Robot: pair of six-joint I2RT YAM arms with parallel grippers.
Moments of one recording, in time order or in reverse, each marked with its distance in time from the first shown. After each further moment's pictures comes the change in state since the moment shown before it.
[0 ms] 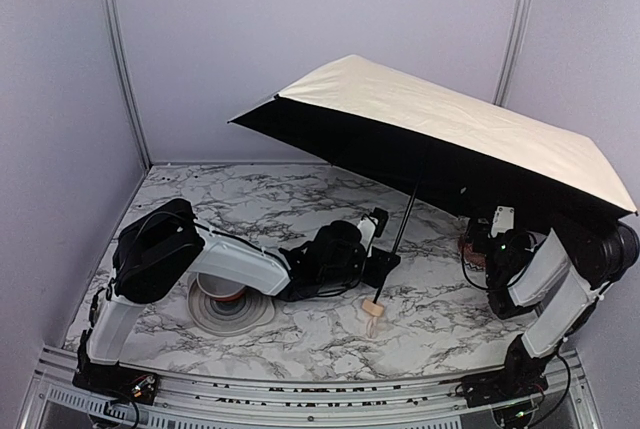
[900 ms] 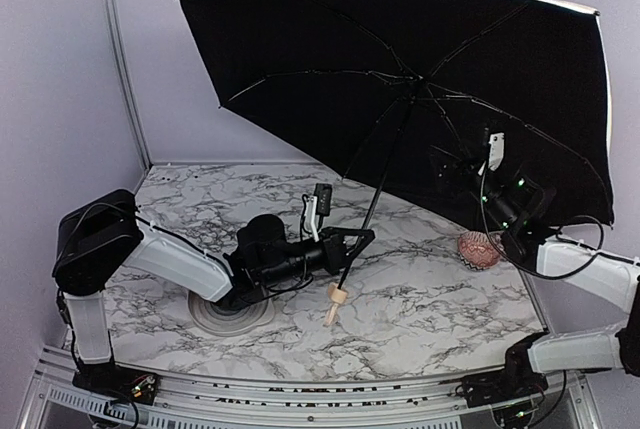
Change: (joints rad) left arm 0.035 -0.321 -0.454 0.528 0.124 -0.167; right arm 0.202 -0.542 0.410 -0.782 -0.522 0.161
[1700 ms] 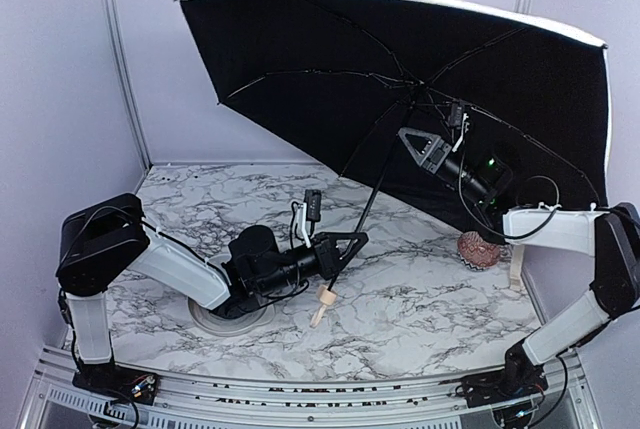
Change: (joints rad) left arm -0.013 0.010 -0.087 0.174 -0.023 -0.051; right arm 0.035 0.351 0.211 0.287 -0.437 0.660
